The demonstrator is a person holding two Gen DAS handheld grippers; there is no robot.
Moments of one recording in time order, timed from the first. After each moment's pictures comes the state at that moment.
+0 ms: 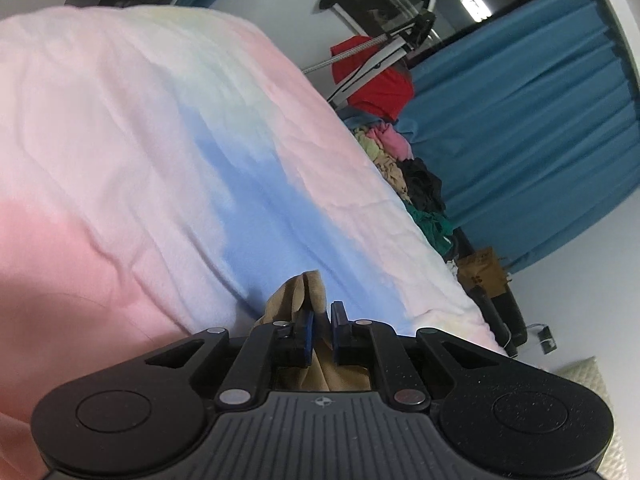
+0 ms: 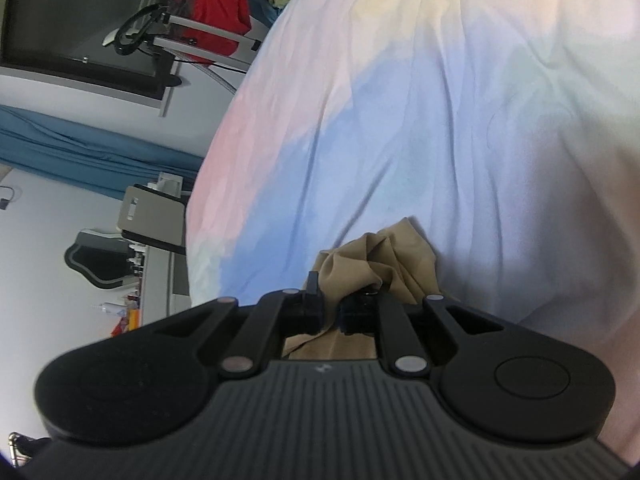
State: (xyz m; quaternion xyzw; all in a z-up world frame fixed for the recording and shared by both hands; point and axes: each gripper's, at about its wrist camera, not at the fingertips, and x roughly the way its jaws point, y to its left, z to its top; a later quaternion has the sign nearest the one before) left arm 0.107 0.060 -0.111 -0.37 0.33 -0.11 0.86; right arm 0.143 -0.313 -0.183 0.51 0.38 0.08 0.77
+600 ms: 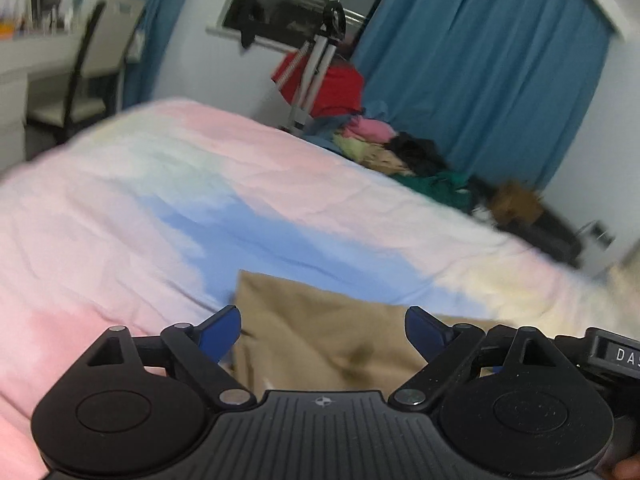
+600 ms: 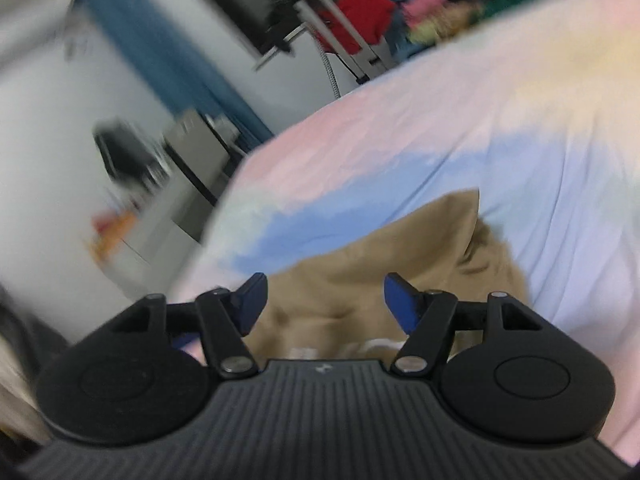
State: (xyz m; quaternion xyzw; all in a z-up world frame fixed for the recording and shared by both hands) left arm 0.066 -0.005 -0.072 -0.12 0.29 -0.10 0.94; right arm 0.100 -0.243 -0.121 0.25 0.31 0.16 0.90
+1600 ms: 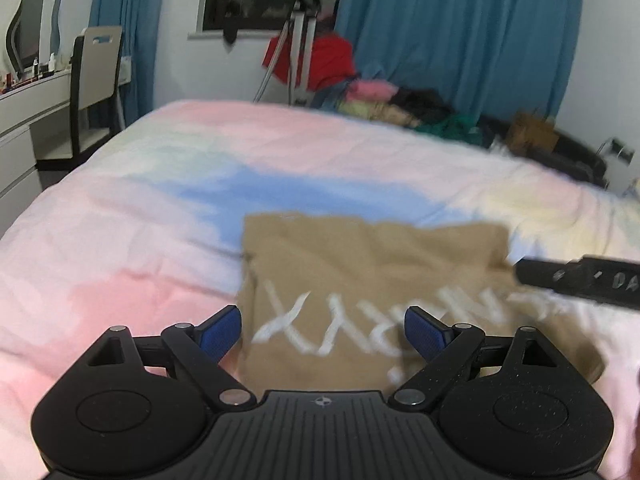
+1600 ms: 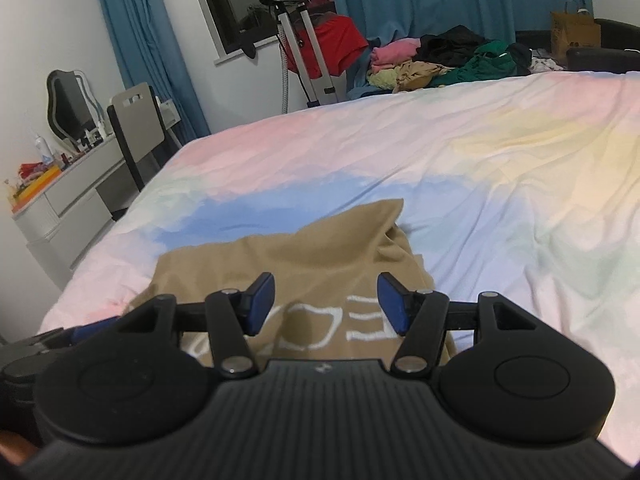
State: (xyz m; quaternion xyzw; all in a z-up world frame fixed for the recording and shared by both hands) left arm 0.018 -0.027 -0.085 -0.02 0.34 -0.08 0.94; right arm 0.063 -0.229 -0.122 0.13 0.29 0.06 0.95
